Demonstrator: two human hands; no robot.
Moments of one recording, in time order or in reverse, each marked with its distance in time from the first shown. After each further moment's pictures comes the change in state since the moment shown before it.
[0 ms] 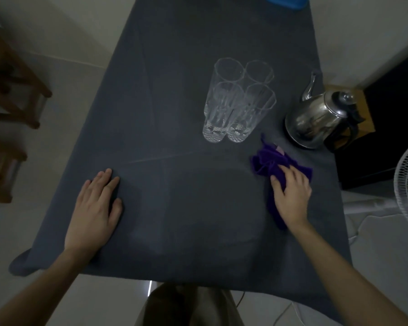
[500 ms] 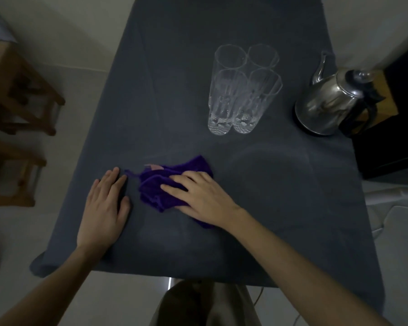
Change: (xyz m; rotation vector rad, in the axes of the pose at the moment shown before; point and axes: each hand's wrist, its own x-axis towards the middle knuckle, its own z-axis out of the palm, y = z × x) left_hand -0.001 0.002 -0.002 0.015 -0.002 -0.003; right_hand -0.056 -0.161 0.053 -0.030 -0.259 -1.110
